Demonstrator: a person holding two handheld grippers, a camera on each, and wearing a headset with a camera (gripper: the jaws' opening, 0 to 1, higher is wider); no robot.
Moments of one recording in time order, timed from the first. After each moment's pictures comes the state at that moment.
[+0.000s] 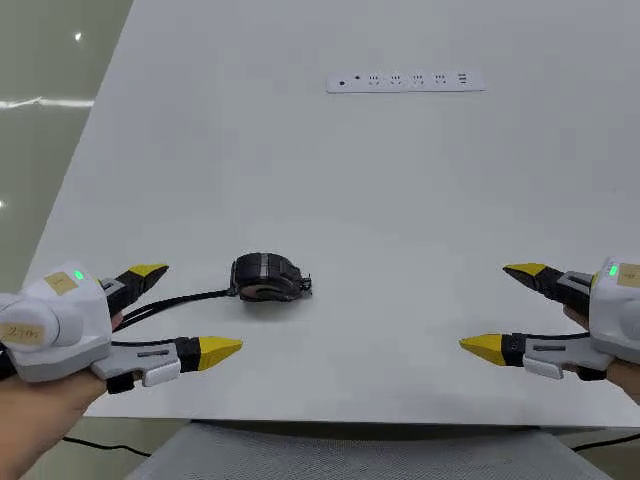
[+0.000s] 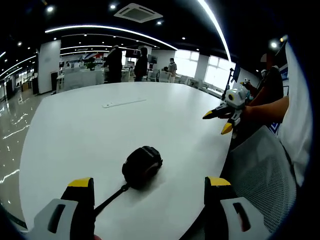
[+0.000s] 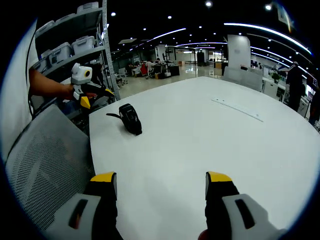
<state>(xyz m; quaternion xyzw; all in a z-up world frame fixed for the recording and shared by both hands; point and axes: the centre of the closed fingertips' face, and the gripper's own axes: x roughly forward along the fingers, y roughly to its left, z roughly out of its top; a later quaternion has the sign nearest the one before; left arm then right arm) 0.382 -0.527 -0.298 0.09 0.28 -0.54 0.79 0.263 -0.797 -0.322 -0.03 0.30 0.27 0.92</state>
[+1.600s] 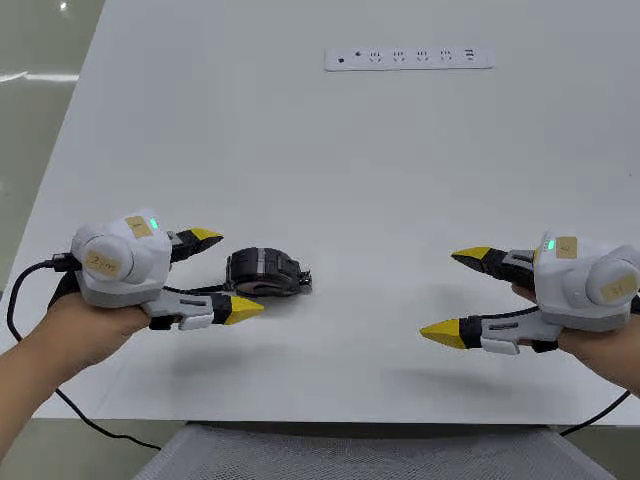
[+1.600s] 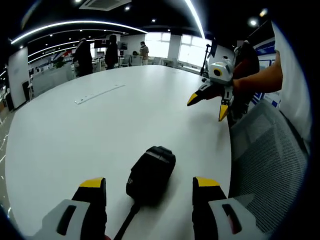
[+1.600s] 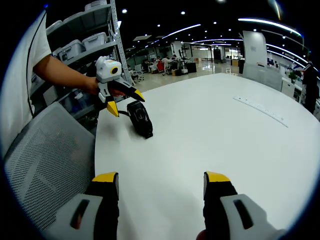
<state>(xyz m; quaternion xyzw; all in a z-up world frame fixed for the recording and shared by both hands) 0.414 -0.573 -0.347 0.18 0.29 -0.62 0.70 0.297 -0.758 -0.343 -0.03 0.31 0.34 0.89</state>
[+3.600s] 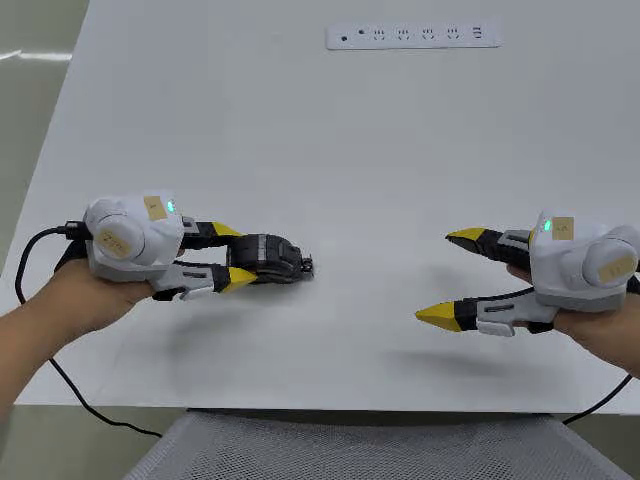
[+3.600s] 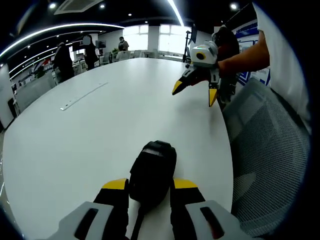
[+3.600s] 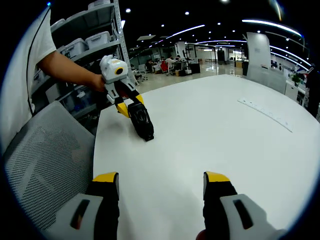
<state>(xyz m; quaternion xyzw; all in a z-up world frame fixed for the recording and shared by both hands) 0.413 -0.579 -0.357 0.25 0.27 -0.67 0.65 0.309 -0.750 -0.347 -0.03 0.30 0.35 0.88</state>
